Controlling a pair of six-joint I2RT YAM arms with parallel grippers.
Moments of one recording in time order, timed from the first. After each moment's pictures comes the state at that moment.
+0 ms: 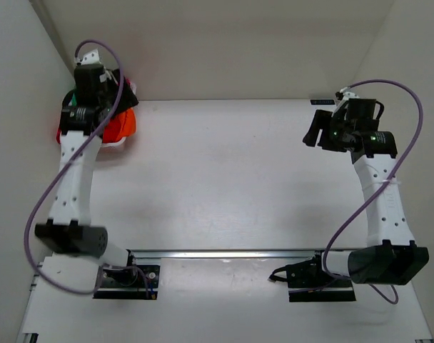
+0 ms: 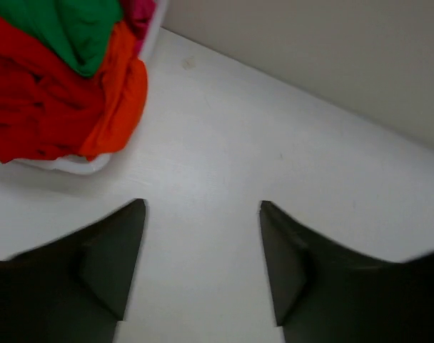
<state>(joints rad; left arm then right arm) -0.08 1.38 1.75 -0.79 -0.07 -0.40 -0.03 1.24 1.45 -0.86 -0.19 0.14</state>
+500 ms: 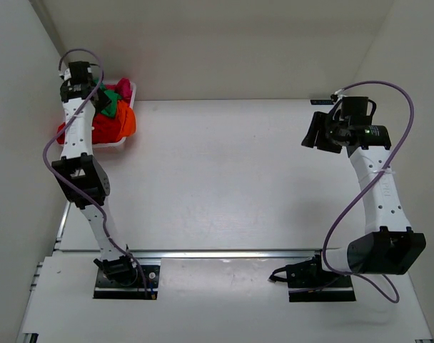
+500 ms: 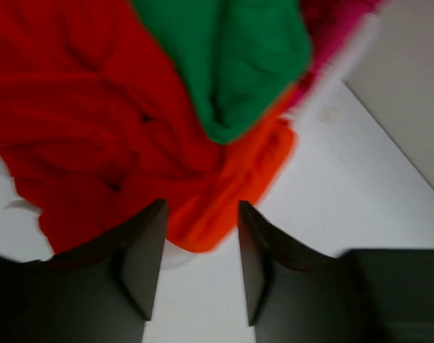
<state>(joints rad) 0.17 2.07 2.18 -0.84 -0.16 -0.53 -0.02 1.34 1.46 -0.91 -0.19 0.19</state>
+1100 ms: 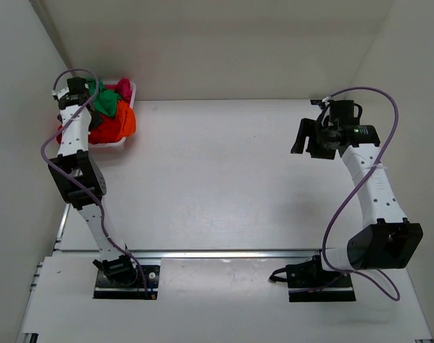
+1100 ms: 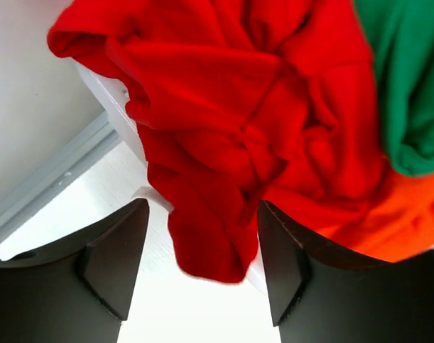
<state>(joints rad) 0.26 2.06 2.00 -0.89 -0.41 -0.50 0.03 1.37 1.42 -0.93 -0.20 0.20</state>
